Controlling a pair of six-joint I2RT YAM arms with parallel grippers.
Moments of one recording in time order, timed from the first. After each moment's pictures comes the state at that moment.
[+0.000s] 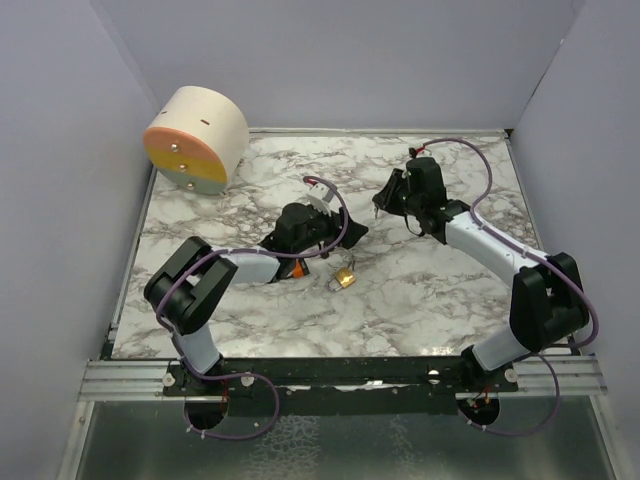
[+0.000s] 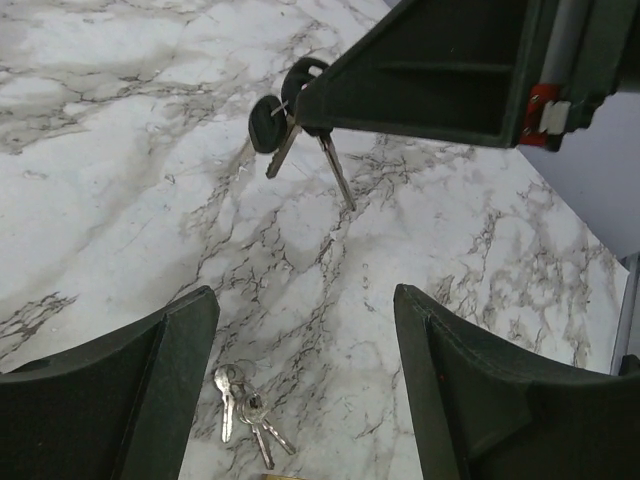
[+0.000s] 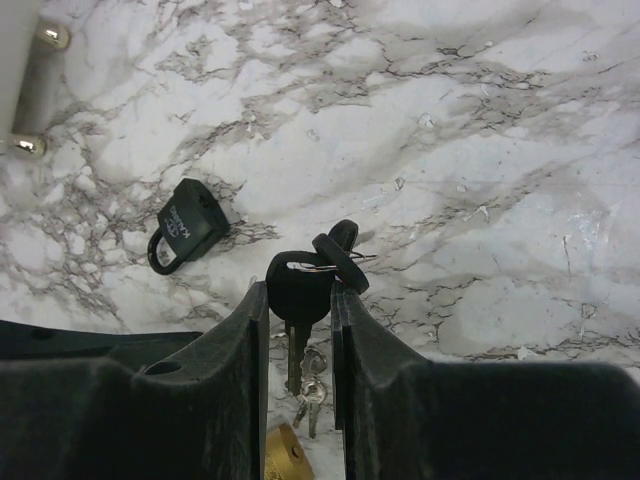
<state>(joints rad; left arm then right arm) -0.66 1.70 0.78 0.77 0.26 -0.46 0.42 1.55 1.07 -0.09 0.05 0.55</state>
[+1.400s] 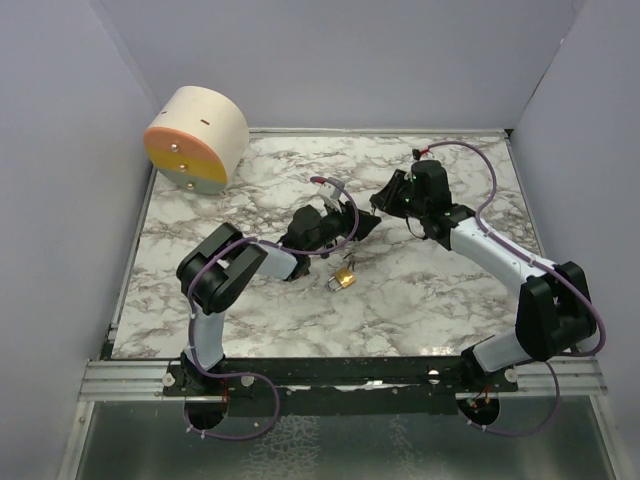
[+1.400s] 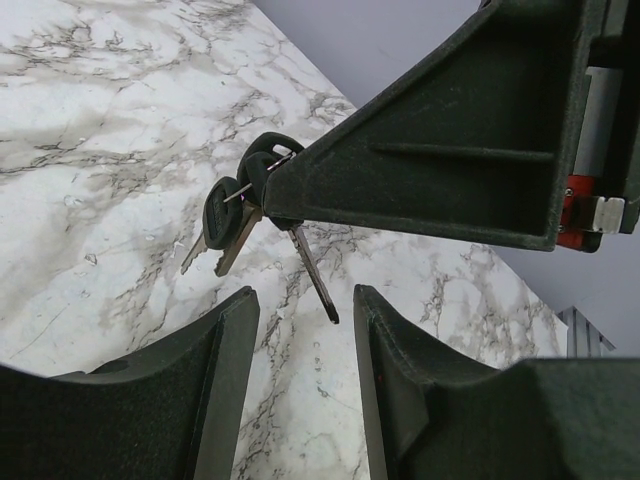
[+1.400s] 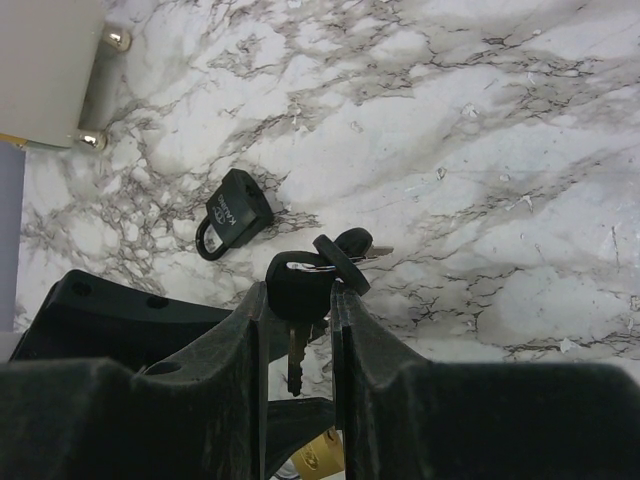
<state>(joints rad) -0.71 1.94 0.88 1.11 0.24 -0.60 0.42 1.48 1.02 -0.04 -0.02 0.61</state>
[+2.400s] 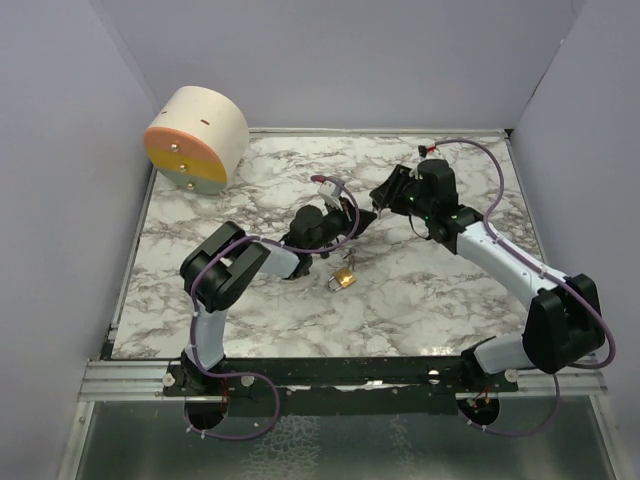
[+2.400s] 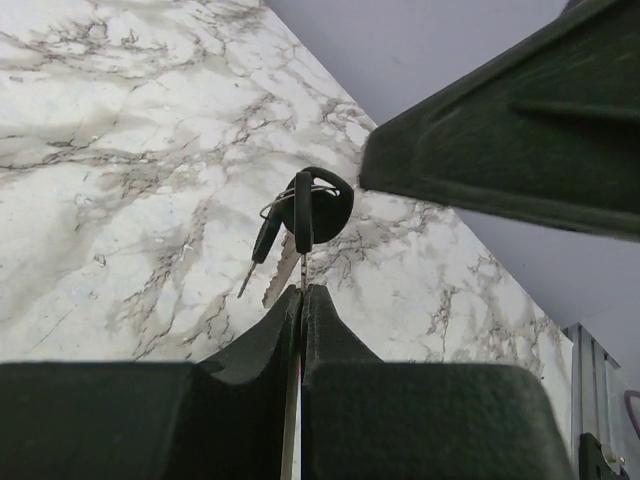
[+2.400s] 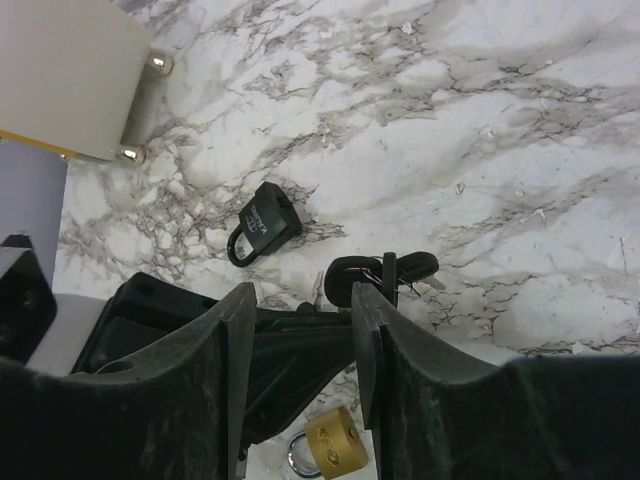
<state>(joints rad) -0.71 1.97 0.90 1.12 0.20 -0.63 0.42 1.42 1.01 -0.04 -0.02 0.63</state>
